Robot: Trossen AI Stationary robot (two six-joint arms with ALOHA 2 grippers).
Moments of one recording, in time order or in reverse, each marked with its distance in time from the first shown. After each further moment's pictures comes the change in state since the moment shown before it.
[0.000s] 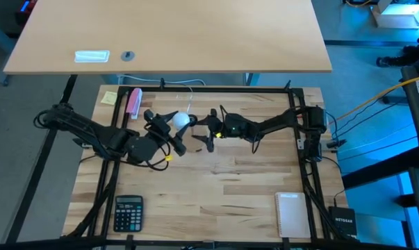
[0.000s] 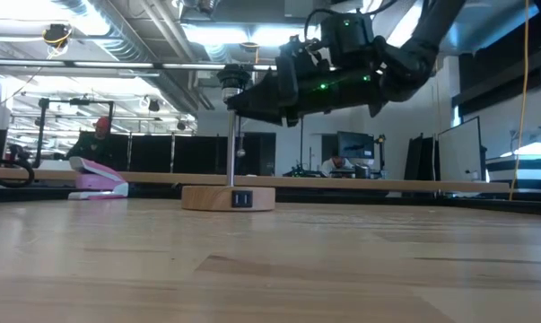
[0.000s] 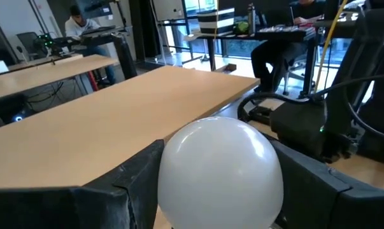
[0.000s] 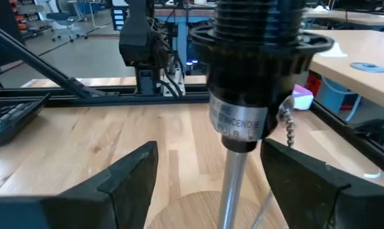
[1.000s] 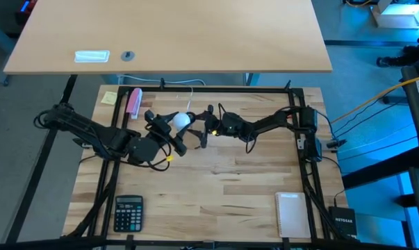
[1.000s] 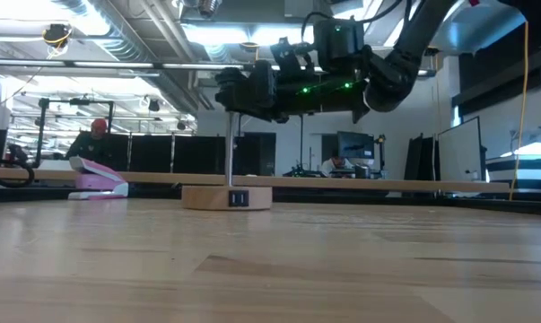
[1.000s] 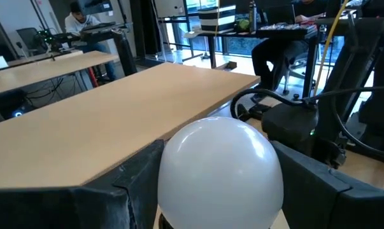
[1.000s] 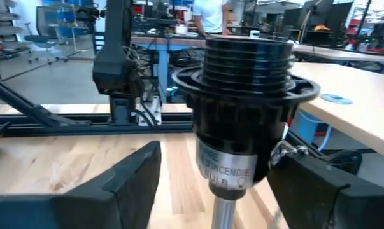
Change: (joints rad) left arm 0.004 0.008 0.000 -0.017 0.001 -0.033; right arm -0.009 0.101 0.080 0.144 0.069 -0.036
